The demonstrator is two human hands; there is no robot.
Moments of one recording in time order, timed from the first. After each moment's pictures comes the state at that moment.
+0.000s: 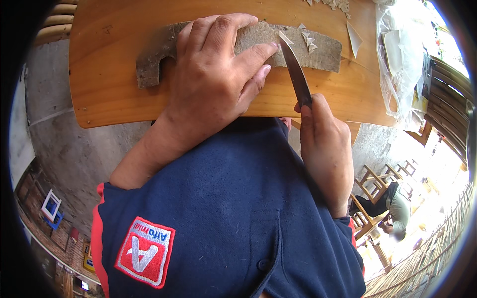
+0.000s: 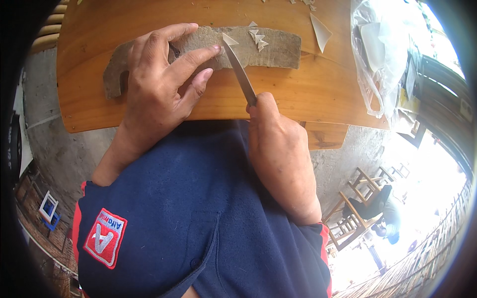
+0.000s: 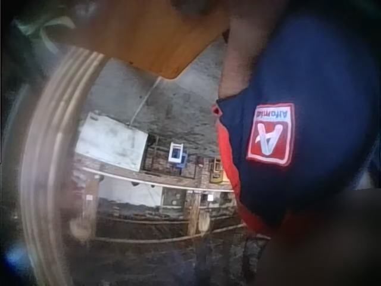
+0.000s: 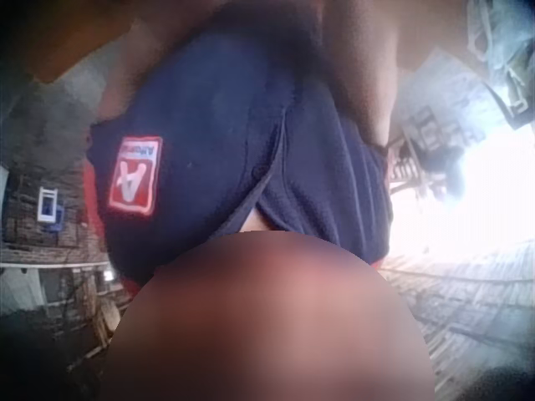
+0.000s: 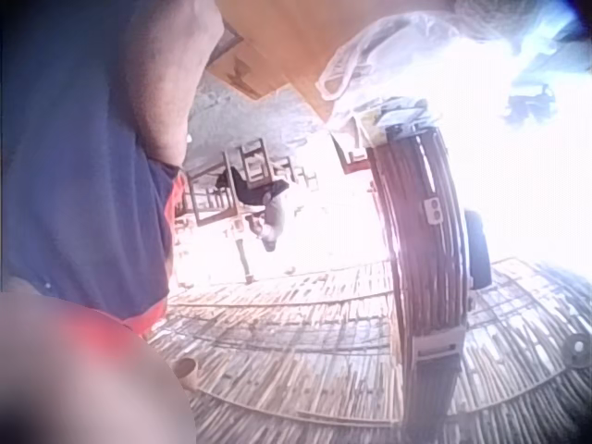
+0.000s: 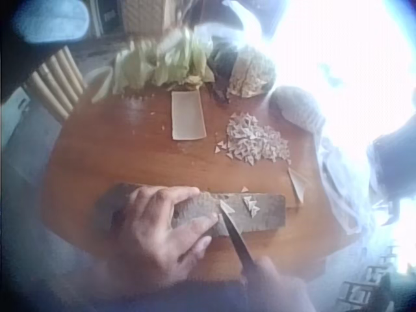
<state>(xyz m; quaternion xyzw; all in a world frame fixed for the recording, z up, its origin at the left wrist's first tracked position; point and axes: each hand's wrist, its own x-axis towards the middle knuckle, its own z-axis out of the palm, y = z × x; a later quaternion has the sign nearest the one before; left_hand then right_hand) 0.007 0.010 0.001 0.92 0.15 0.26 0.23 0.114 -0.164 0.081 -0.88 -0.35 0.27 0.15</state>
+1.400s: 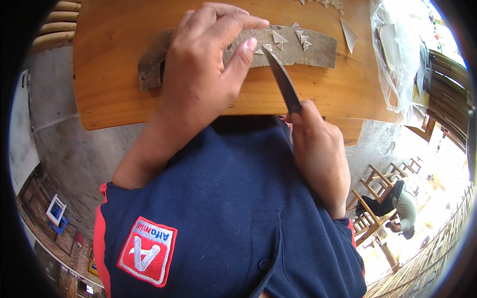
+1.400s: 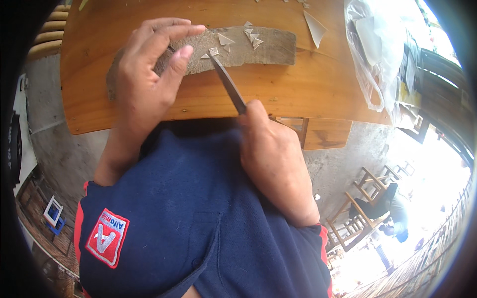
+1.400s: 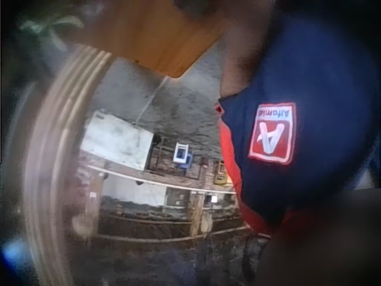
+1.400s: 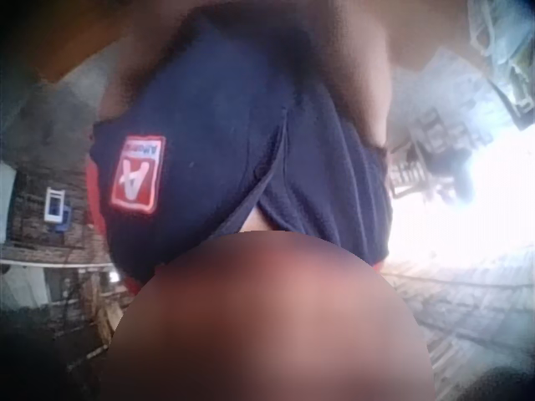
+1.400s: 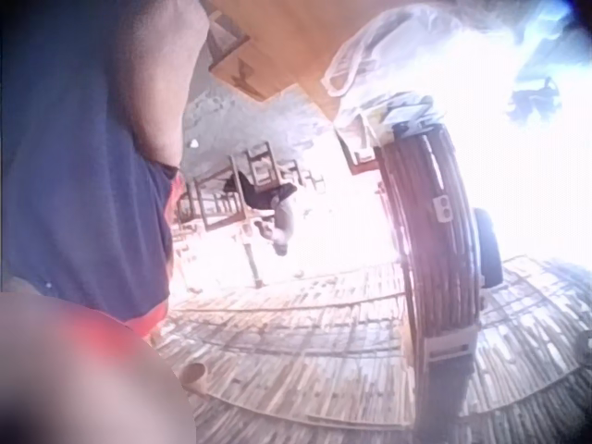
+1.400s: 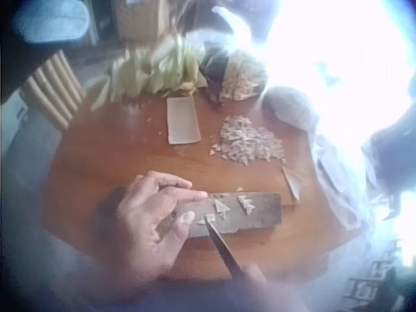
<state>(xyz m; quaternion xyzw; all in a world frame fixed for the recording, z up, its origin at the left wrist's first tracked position) 0.018 0.025 0.009 0.87 0.17 0.31 0.34 0.103 -0.175 0.075 -0.87 -0.35 0.28 0.21</state>
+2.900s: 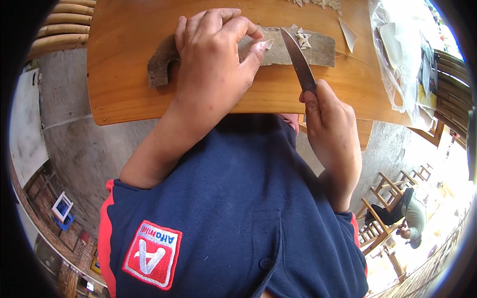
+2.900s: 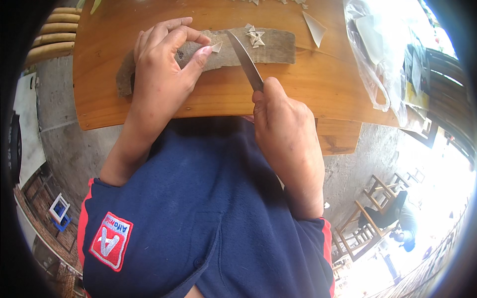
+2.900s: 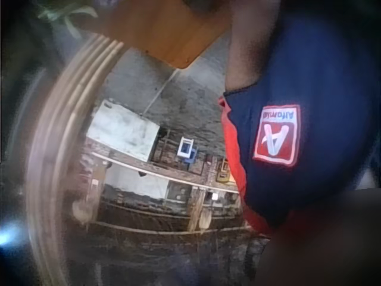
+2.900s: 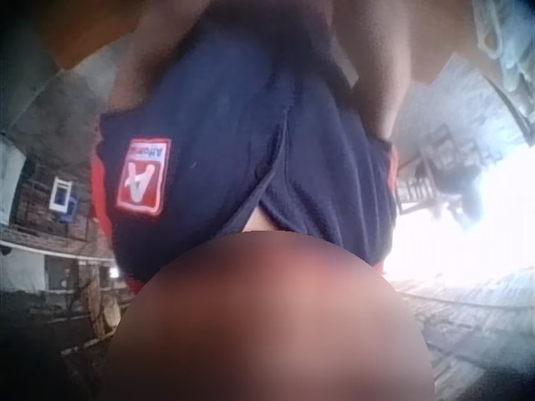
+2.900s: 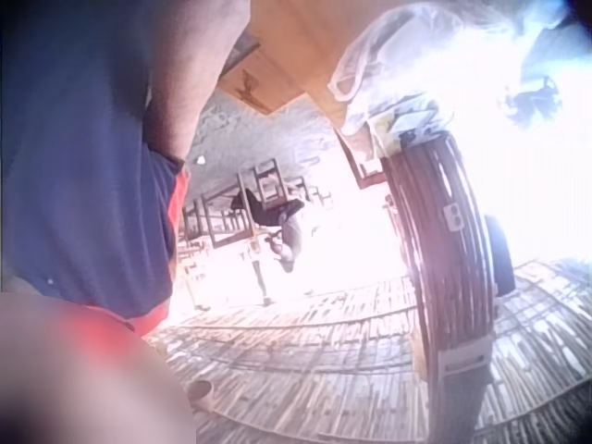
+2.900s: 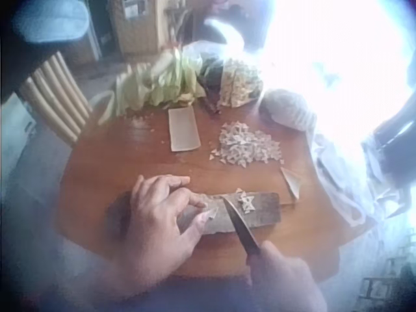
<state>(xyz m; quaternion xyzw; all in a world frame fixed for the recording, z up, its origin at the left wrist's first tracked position) 0.034 0.005 0.002 0.90 0.26 0.26 0.23 0.135 -0.173 0.064 -0.88 -0.34 0.25 0.21</state>
